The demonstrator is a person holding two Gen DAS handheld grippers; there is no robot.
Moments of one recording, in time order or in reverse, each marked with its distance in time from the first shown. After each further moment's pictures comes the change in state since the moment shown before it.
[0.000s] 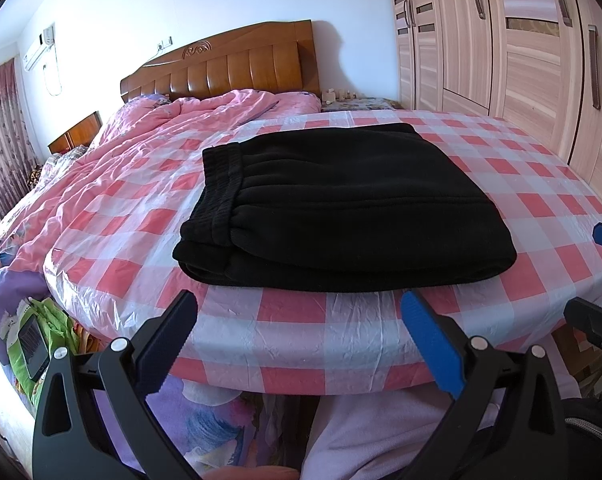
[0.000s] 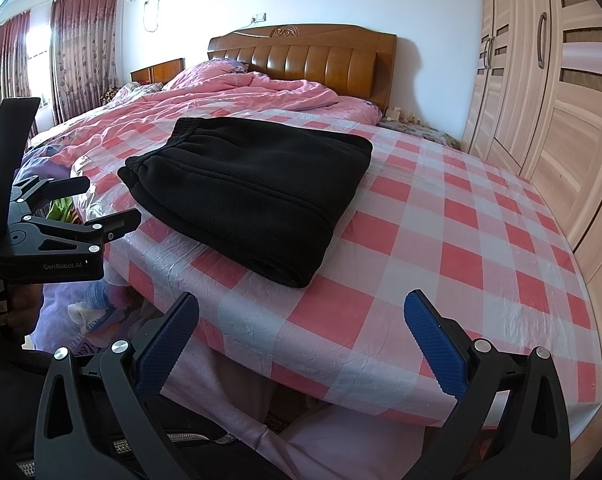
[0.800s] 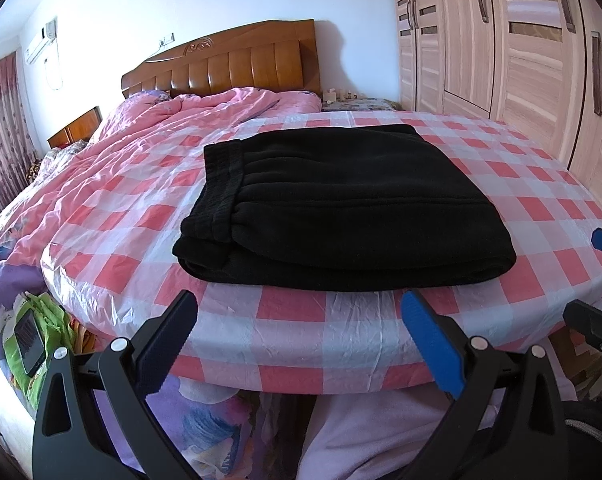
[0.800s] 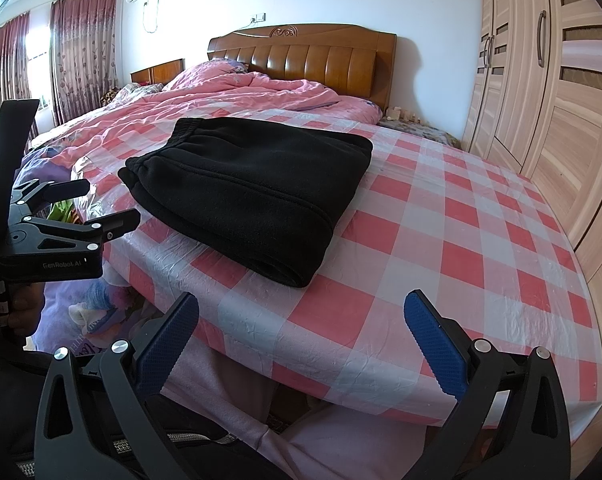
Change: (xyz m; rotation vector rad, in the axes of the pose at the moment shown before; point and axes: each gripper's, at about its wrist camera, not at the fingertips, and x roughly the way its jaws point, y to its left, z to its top) left arm 0.001 0.002 -0.008 -0.018 0.002 -0.007; right arm 0.000 -0.001 0.000 0.003 0.001 0.001
